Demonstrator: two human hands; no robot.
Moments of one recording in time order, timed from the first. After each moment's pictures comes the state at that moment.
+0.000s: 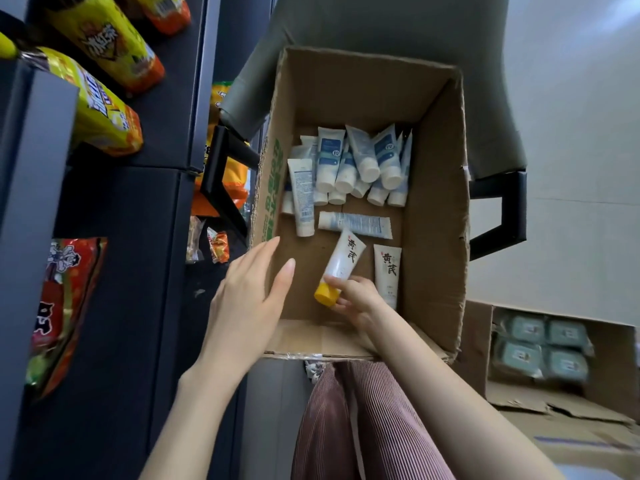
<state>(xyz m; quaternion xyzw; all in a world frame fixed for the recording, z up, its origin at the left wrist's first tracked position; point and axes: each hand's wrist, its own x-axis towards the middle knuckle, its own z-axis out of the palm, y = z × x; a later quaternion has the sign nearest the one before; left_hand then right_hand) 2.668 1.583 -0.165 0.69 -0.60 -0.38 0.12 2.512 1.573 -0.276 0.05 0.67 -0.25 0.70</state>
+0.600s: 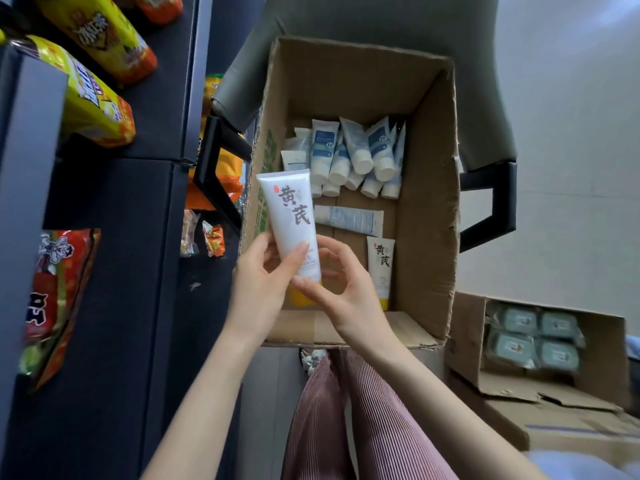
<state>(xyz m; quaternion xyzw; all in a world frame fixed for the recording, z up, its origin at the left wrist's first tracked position) 2.639 1.577 -0.163 0.65 -0.36 -0.57 0.35 2.517 1.604 -0.185 -0.40 0.58 -0.36 0.61</state>
